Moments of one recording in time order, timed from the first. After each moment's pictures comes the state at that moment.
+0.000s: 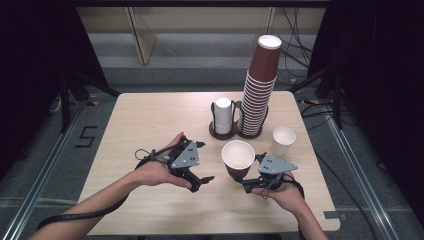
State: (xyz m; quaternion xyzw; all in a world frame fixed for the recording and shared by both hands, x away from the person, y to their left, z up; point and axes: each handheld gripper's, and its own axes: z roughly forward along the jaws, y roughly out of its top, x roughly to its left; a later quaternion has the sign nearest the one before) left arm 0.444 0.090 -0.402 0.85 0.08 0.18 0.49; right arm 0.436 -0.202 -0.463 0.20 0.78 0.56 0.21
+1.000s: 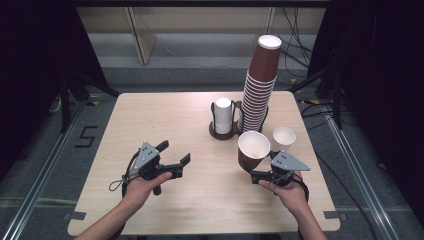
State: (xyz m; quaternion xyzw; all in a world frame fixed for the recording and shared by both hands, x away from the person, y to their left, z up) left arm 0.431 0.153 -0.443 0.66 0.39 0.23 0.59; right arm 0.440 -0.225 -0.466 0.30 0.73 0.57 0.25
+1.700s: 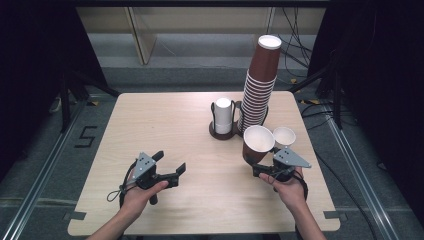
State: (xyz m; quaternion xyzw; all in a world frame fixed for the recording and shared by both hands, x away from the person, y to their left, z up) left arm 0.419 0.163 -0.469 0.66 0.42 0.24 0.58; right arm 0.451 -0.227 -0.469 0.35 0.69 0.58 0.26
